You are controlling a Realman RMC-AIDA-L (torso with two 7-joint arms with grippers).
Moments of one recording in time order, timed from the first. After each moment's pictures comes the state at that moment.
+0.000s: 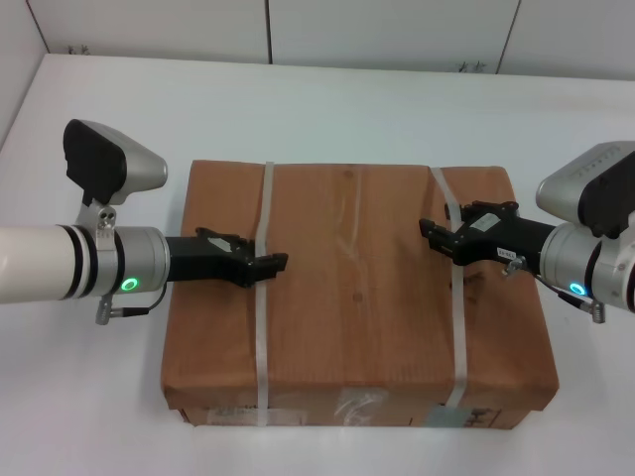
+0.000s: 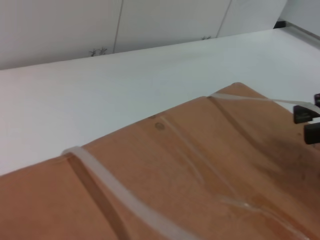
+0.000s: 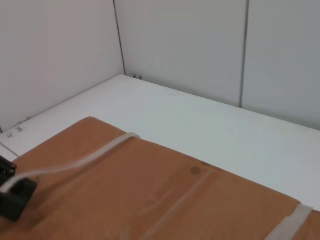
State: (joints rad) left arm -0.81 -2.04 2.86 -0.12 -0.19 0.94 -1.28; right arm 0.77 2.08 -0.43 -0.02 -1.95 -0.75 0.92
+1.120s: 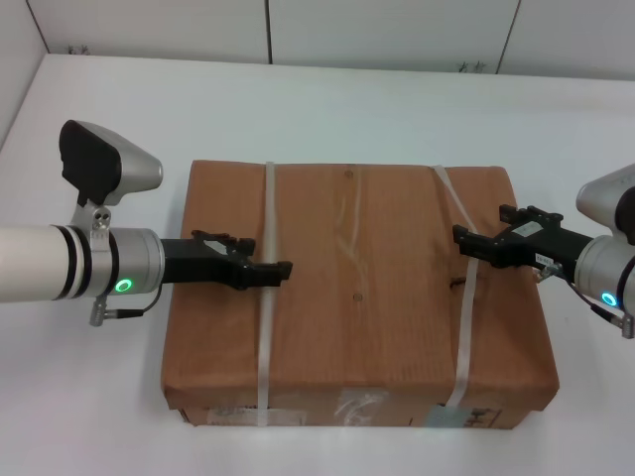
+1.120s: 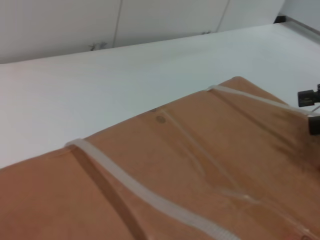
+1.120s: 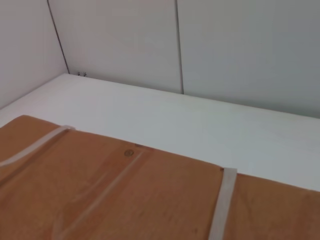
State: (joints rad) left arm -0.80 -2.03 2.86 -0.12 -0.17 0.95 -1.30; right arm 0.70 2.08 -0.35 -0.05 -1.96 -0.70 0.94
